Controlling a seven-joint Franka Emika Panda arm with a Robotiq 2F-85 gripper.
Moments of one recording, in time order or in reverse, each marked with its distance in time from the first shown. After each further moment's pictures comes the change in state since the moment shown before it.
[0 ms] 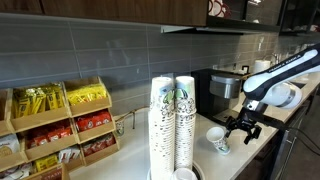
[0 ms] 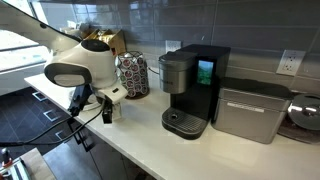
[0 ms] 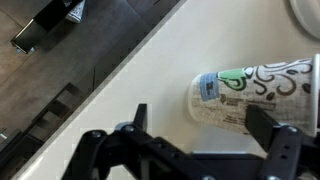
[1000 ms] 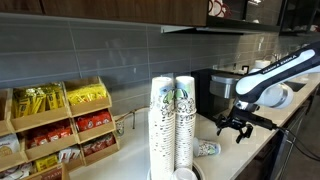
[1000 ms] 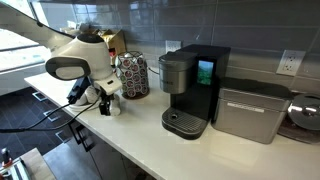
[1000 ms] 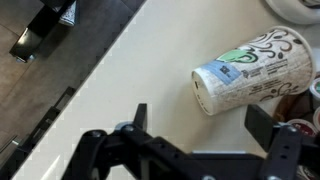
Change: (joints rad) arm 0.011 -0.001 0.113 0.015 -0.001 0.059 0.232
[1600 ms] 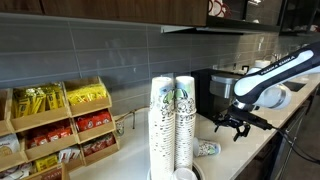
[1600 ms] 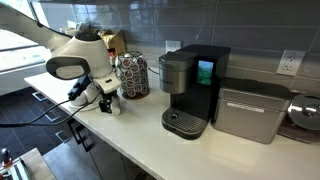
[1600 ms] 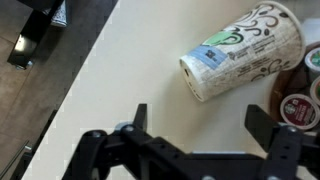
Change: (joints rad) arm -0.001 0.007 0.026 0.002 -0.002 0.072 0.152
